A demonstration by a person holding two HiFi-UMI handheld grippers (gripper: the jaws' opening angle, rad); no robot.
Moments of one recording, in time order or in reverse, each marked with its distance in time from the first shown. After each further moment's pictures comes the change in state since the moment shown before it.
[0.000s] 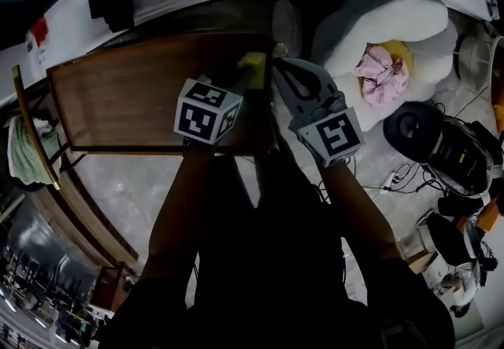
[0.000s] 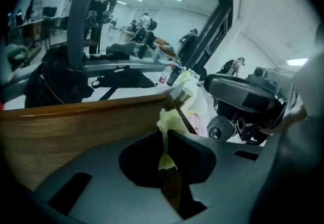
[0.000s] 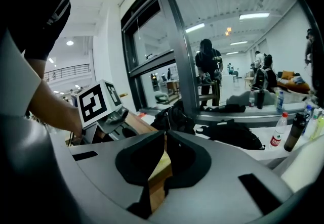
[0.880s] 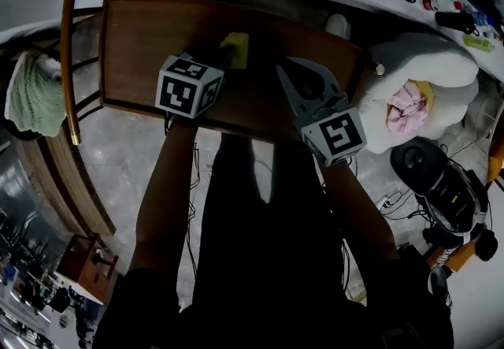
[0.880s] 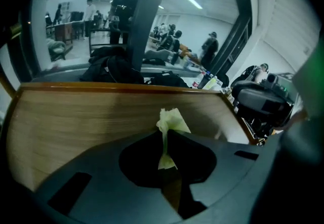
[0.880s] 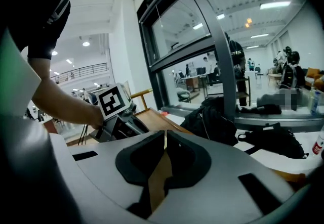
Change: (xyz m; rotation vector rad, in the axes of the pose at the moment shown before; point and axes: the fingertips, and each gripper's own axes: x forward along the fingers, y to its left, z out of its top) left arm -0.147 0.187 -0.078 -0.128 -0.050 0.196; right arm 0.127 0.157 0.021 -0.092 0.002 0.211
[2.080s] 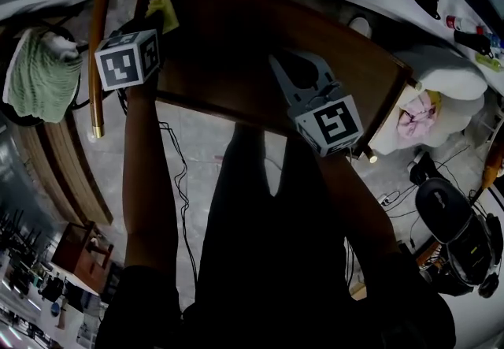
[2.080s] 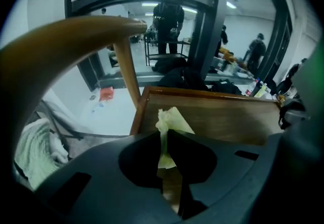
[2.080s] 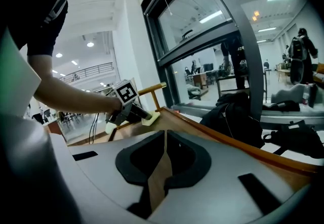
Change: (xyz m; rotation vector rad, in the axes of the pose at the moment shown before) left arm -0.132 0.252 -0.033 -0.180 -0.061 0.442; right arm 0.112 0.079 0.006 0.019 0.040 0.071
